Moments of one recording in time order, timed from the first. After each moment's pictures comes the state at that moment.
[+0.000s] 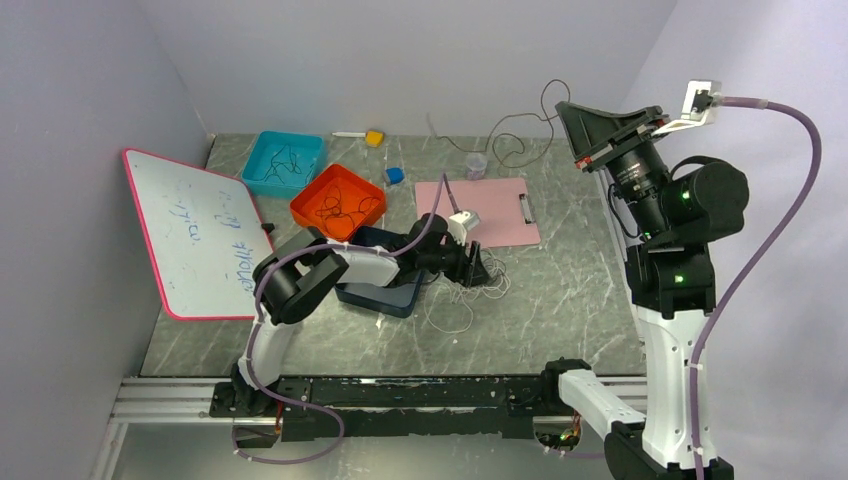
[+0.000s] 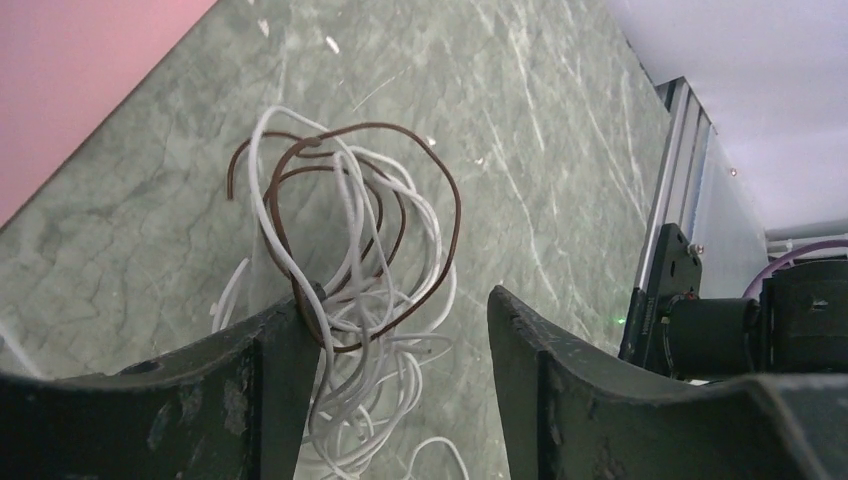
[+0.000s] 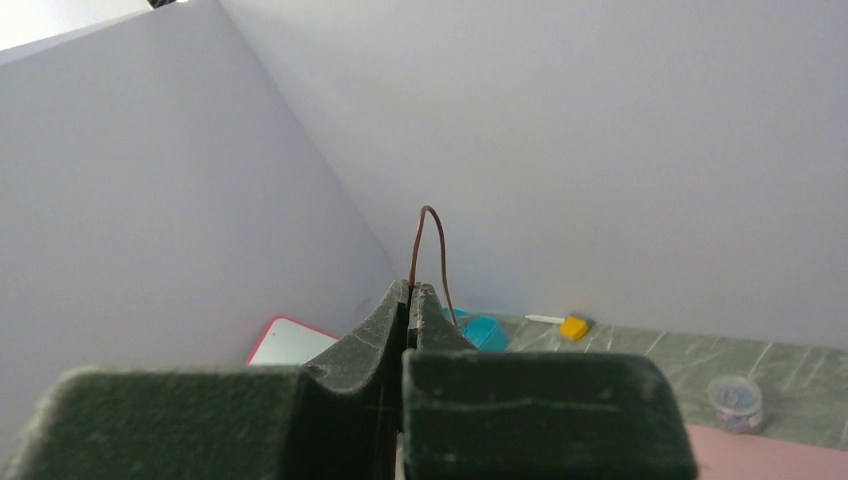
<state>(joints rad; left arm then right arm) -0.91 2.08 1.18 0.49 0.44 -0.53 0.09 0.95 1.51 -0.19 -0.36 0.62</state>
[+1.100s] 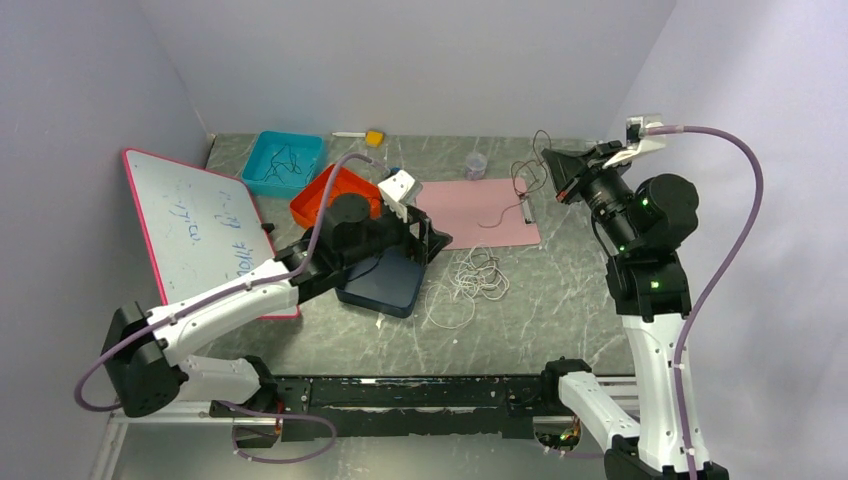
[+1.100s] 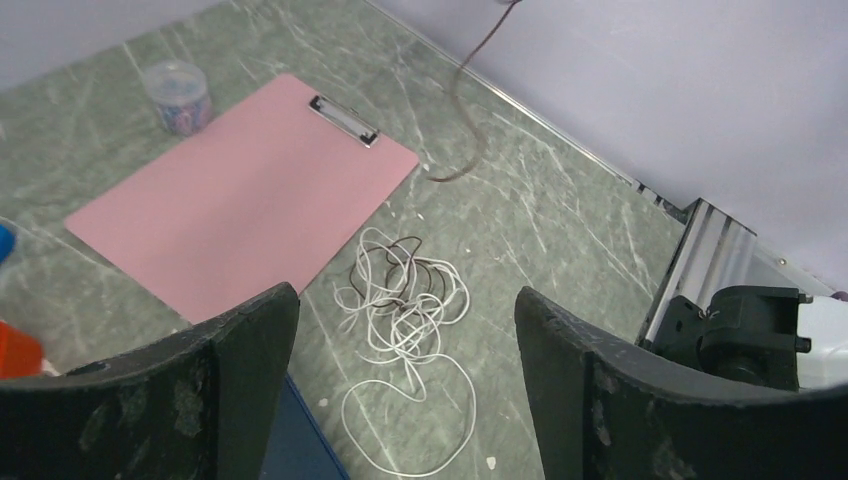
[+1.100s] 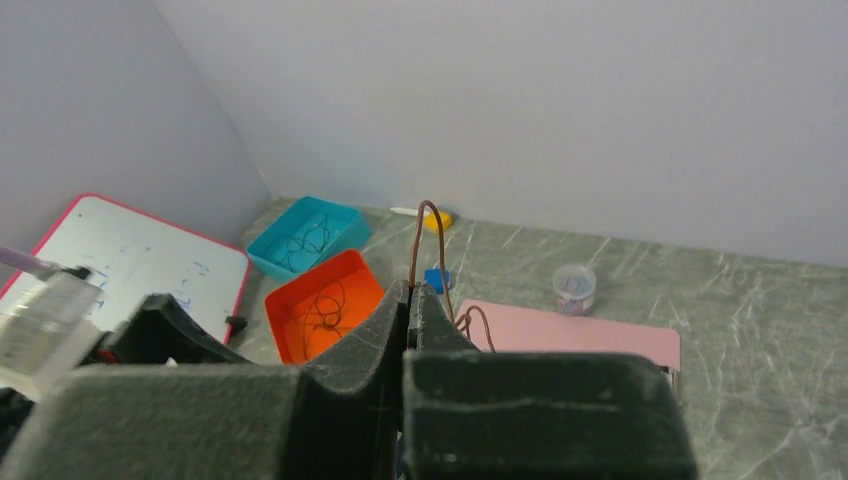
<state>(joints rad) -0.91 1.29 1.01 0.13 0.08 -0.24 0.09 0.86 1.27 -0.28 -0.33 0.28</state>
